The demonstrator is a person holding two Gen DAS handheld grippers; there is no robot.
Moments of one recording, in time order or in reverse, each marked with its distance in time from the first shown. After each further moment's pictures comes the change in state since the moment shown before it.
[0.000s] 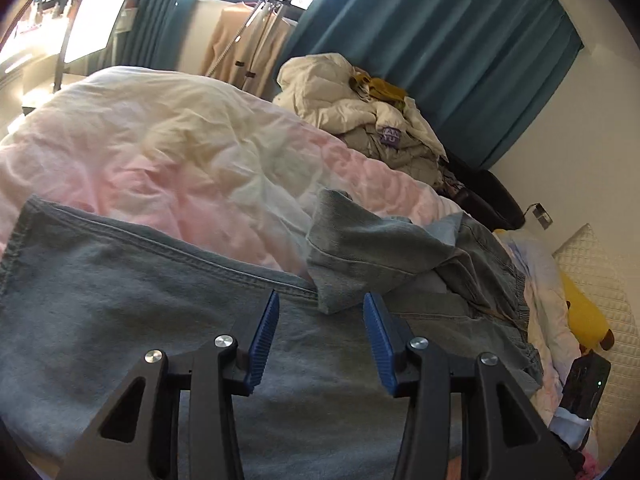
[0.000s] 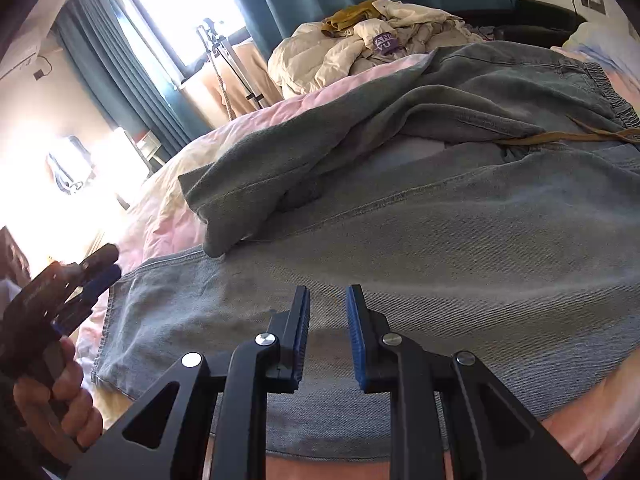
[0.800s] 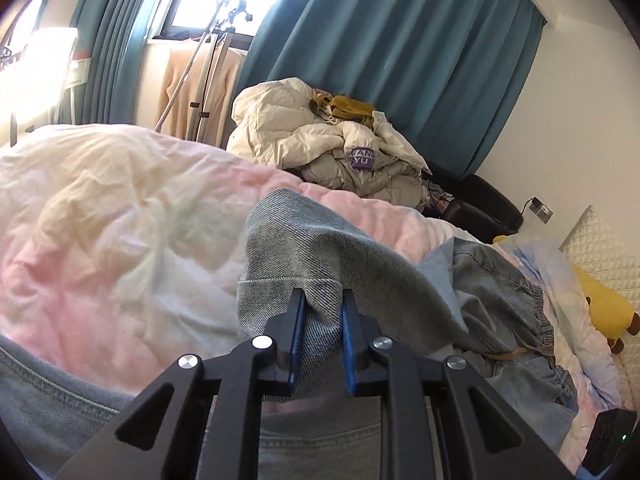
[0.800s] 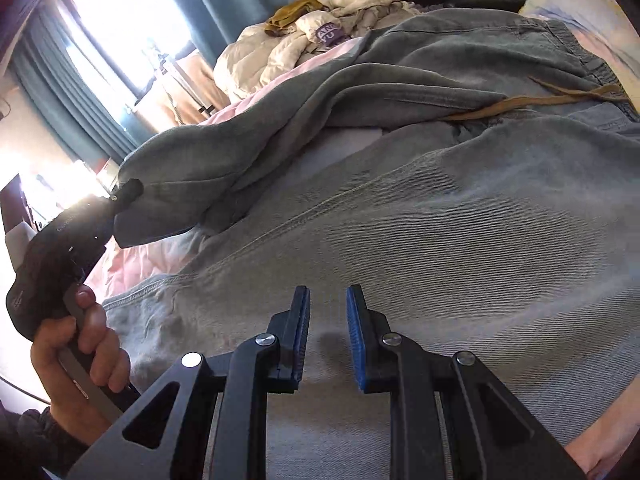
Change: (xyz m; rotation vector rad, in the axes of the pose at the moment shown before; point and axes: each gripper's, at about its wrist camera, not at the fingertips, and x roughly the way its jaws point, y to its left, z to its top) left arm 0.102 -0.076 0.049 0.152 -0.162 0.001; right arm 0.025 -0.068 0.019 0.186 -0.013 -0.091
